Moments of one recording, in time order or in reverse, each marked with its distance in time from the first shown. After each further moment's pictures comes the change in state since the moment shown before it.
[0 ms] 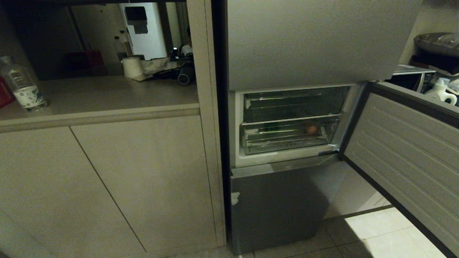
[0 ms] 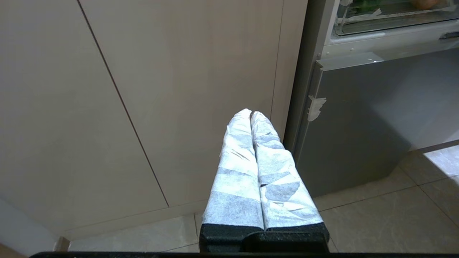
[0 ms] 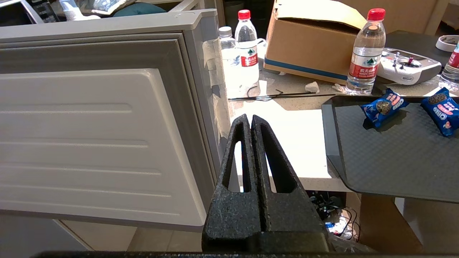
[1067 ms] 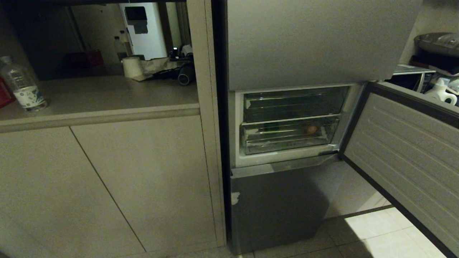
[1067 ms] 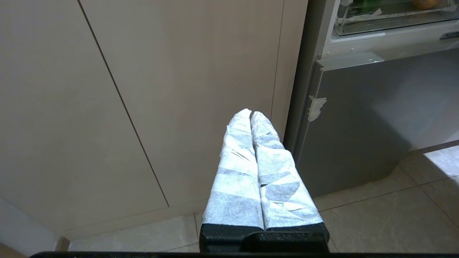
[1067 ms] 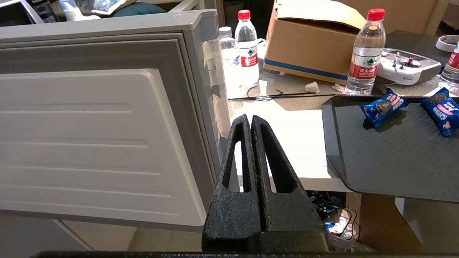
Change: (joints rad) left arm 0.000 0.000 0.000 0.000 0.000 0.000; right arm 0.000 0.001 -0.016 0.008 0.000 -0.001
